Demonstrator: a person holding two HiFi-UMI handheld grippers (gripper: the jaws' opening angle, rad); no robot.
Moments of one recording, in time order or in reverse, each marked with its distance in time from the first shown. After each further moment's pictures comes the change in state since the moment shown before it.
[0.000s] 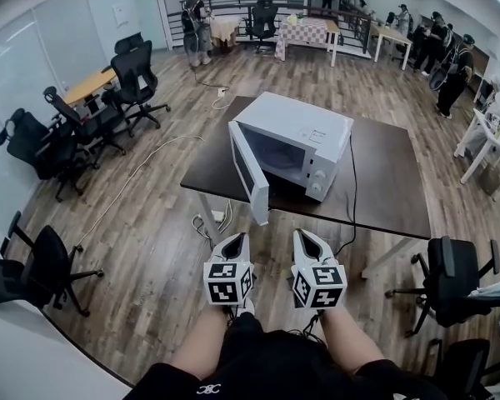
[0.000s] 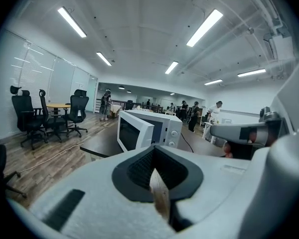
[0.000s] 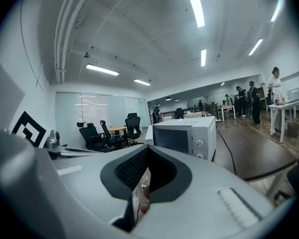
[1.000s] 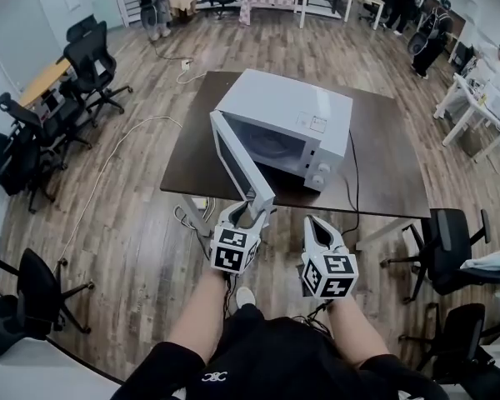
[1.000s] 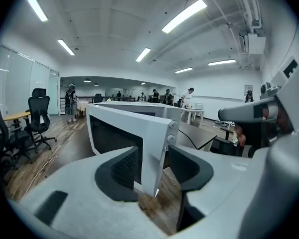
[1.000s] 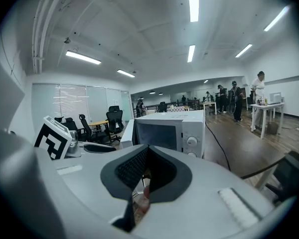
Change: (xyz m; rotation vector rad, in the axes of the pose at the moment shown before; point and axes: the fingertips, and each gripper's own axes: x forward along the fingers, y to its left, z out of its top) left arm 0.170 0.045 0.009 0.210 0.137 -0.327; right arm 0.106 -0.043 -0.004 0.041 0.087 -0.209
